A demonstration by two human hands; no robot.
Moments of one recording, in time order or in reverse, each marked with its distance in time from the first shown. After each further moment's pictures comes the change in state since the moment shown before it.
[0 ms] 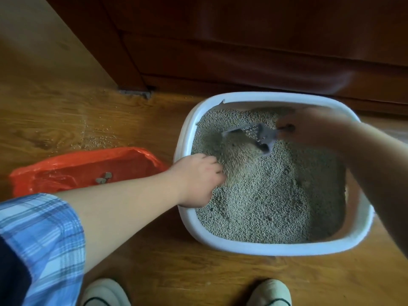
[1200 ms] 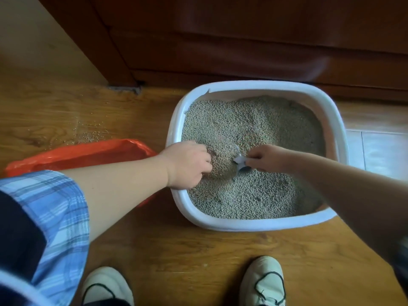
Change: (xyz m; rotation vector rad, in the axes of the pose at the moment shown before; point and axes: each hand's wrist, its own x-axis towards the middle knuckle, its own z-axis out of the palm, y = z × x) left_hand -0.001 -0.006 0.009 0.108 0.027 0.121; right_hand -0.033 -0.048 0.102 0.676 -0.304 0.037
